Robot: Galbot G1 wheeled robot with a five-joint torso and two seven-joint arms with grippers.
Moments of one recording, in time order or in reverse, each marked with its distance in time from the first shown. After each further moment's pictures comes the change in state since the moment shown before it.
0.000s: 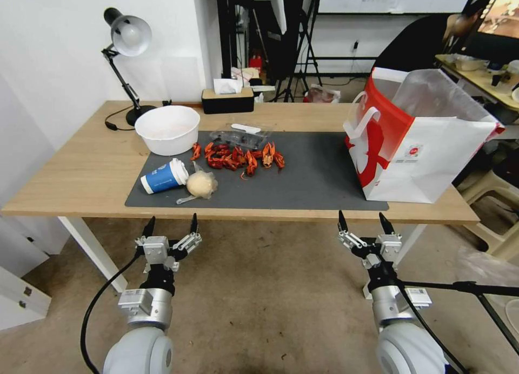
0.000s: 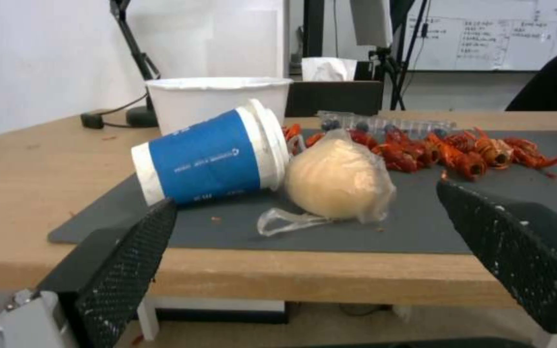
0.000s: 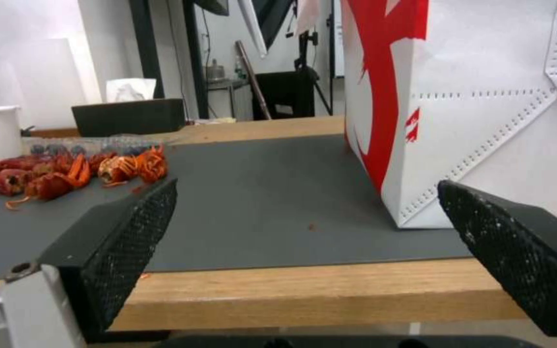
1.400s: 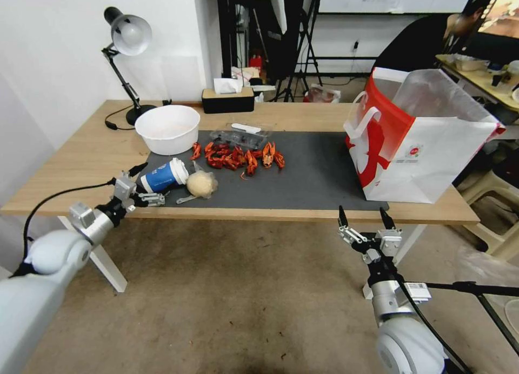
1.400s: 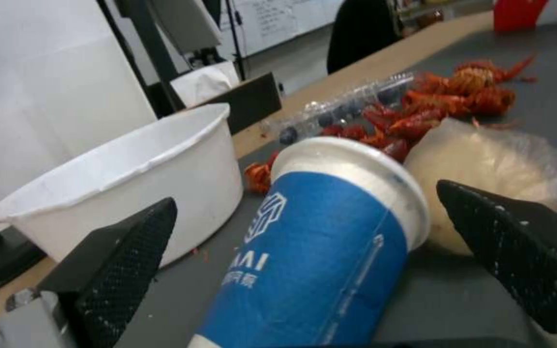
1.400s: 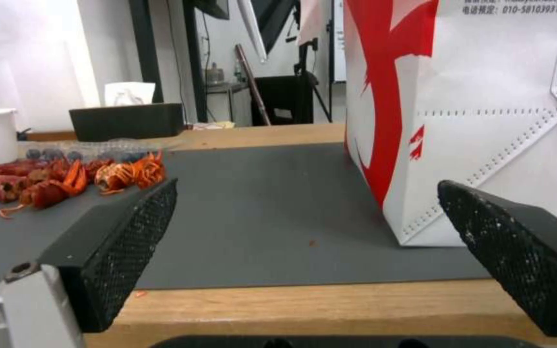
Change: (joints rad) left arm -0.614 0.860 0.177 0.618 -0.489 -0.115 0.486; right arm 0.025 0.008 0.000 0.002 -0.016 -0.022 0.003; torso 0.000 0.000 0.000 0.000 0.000
